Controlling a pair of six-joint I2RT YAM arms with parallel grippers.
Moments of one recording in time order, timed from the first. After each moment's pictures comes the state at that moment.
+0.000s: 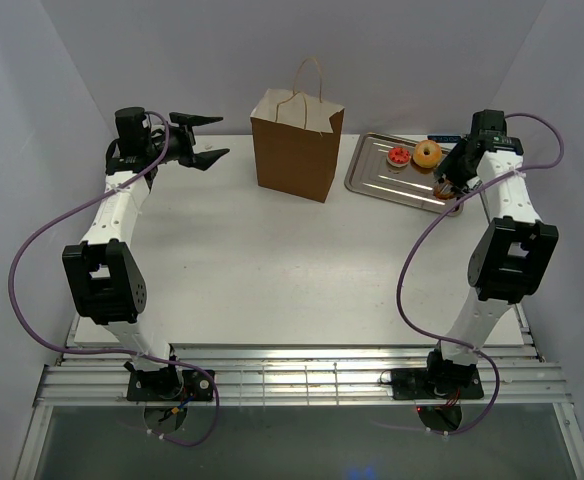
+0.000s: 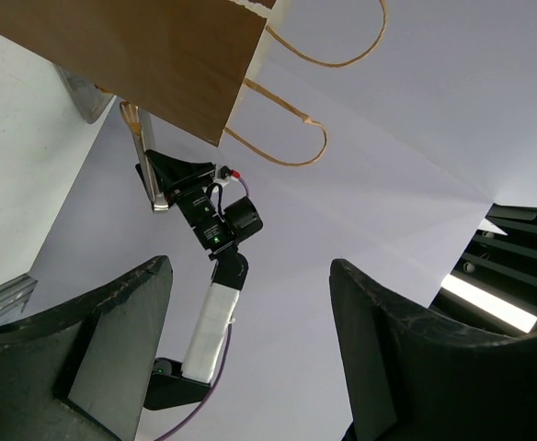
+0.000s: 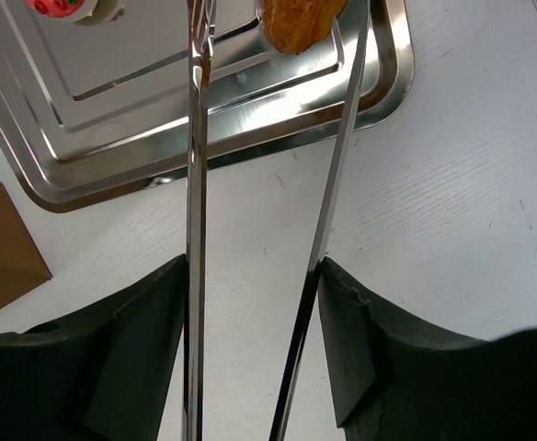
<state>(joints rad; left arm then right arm) 0.06 1.74 1.55 -0.19 0.88 -1.68 -0.14 1.88 1.75 -0.87 0.02 0.52</state>
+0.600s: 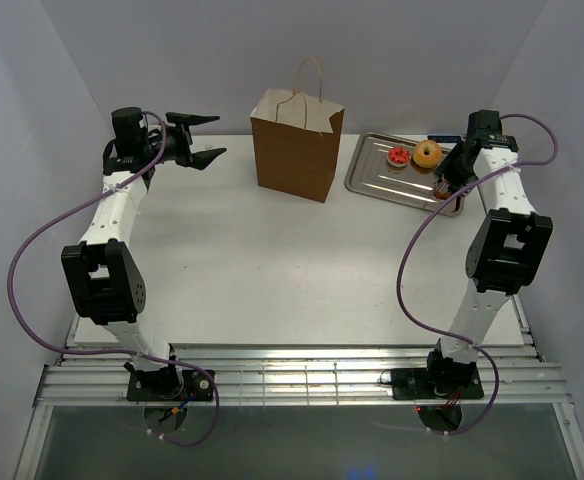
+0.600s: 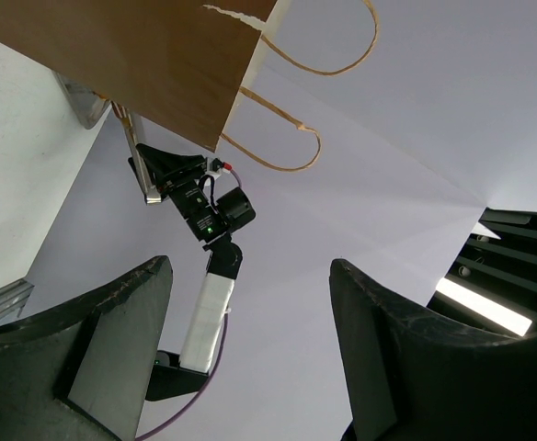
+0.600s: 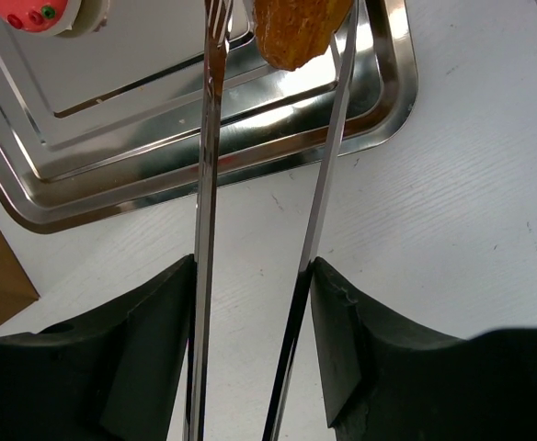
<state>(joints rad) 0.07 1.74 1.55 -0.19 0.88 -1.68 -0.14 1.97 1.81 -0.87 0.03 0.51</state>
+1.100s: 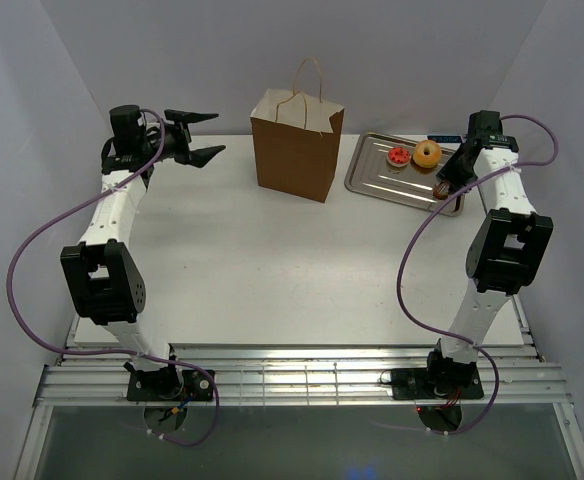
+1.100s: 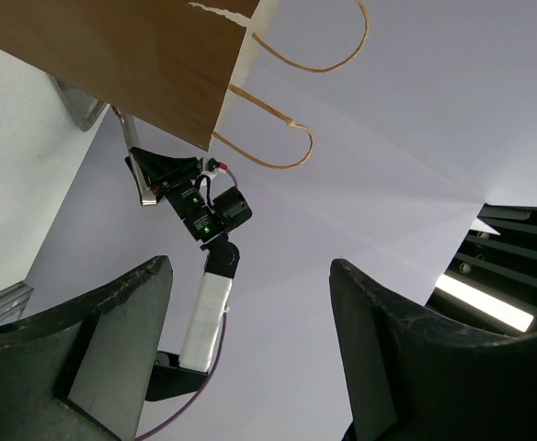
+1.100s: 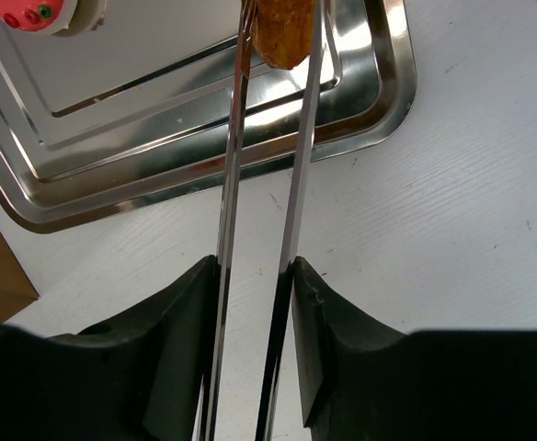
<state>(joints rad) 0.08 1.74 1.56 -0.19 0.88 -1.68 -0.14 1.97 1.80 -0.86 0.03 0.51</state>
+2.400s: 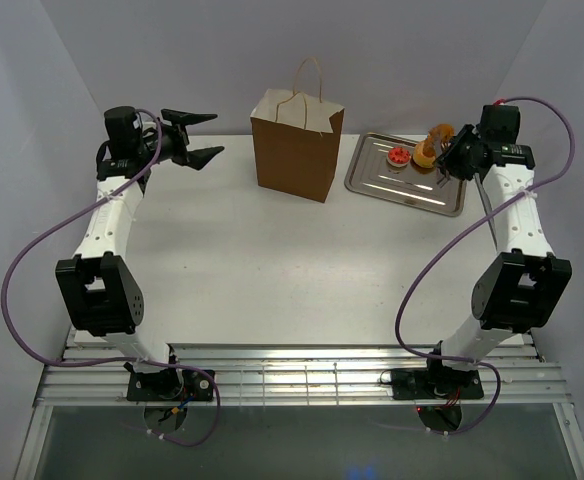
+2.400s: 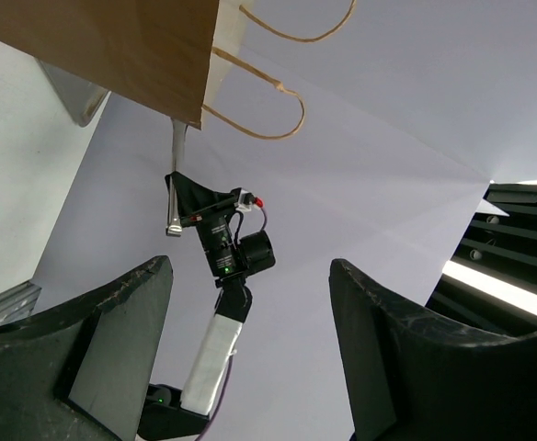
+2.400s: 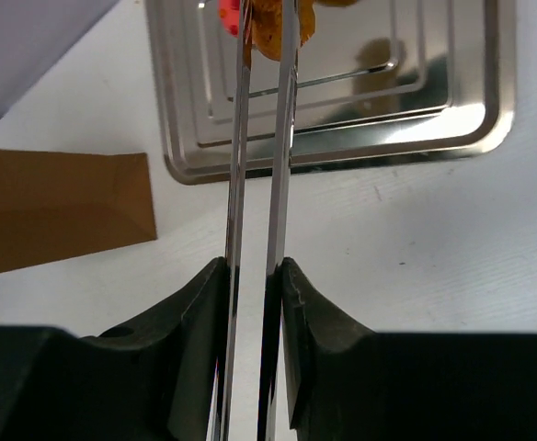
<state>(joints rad) 0.08 1.68 1.53 -0.19 0.88 -1.66 -0.12 1.66 1.63 -0.70 -0.12 0.50</state>
